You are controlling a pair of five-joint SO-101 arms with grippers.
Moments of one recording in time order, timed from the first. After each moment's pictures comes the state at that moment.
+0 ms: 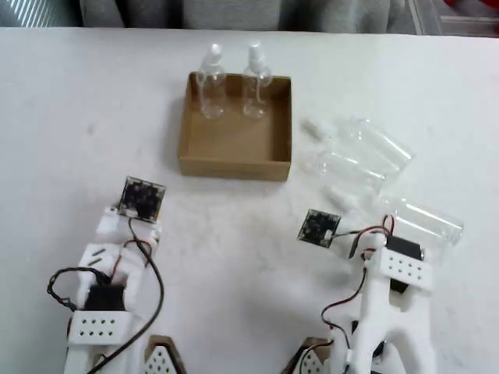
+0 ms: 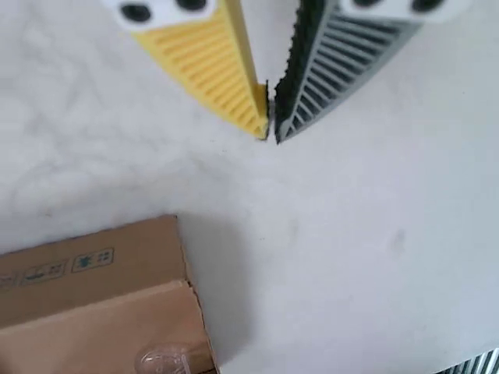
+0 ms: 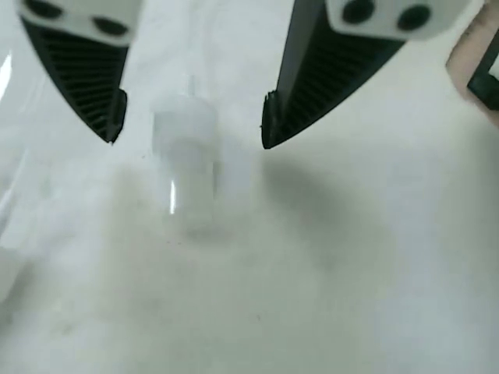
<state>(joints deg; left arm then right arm) -6.5 -78.5 97.7 24.6 -16.8 16.6 -38.8 69.6 56.4 88.4</state>
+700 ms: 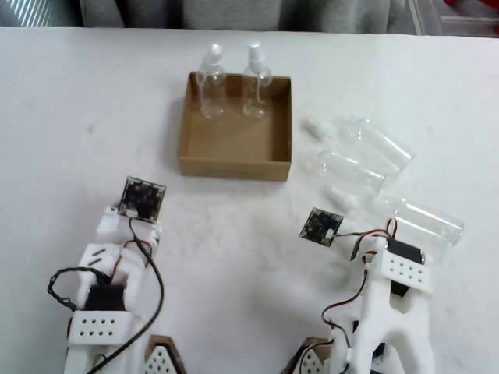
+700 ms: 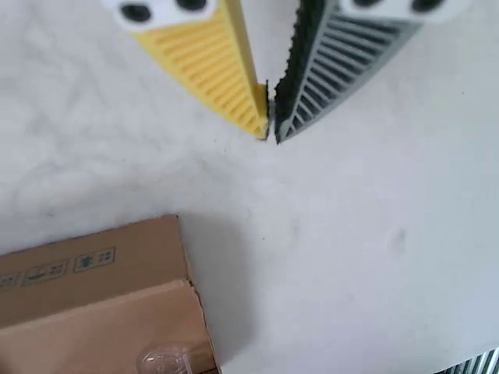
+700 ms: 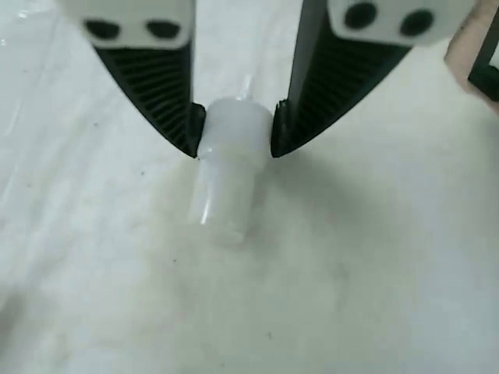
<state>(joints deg) -6.4 -78.5 97.7 24.6 -16.8 18.7 -38.7 71.1 54.5 85.1</state>
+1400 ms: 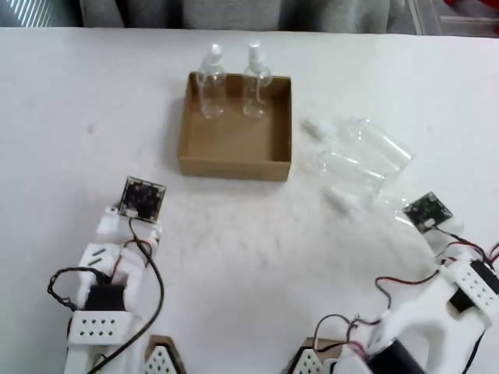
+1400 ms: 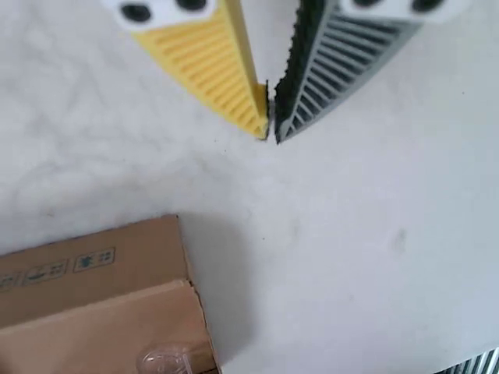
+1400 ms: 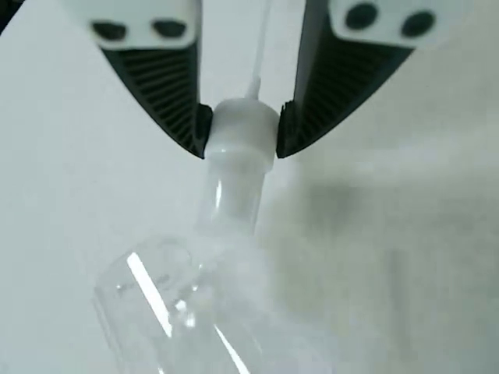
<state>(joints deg) -6.4 -78.5 97.7 24.6 -16.8 51.7 -26.4 59.3 36.0 83.8</state>
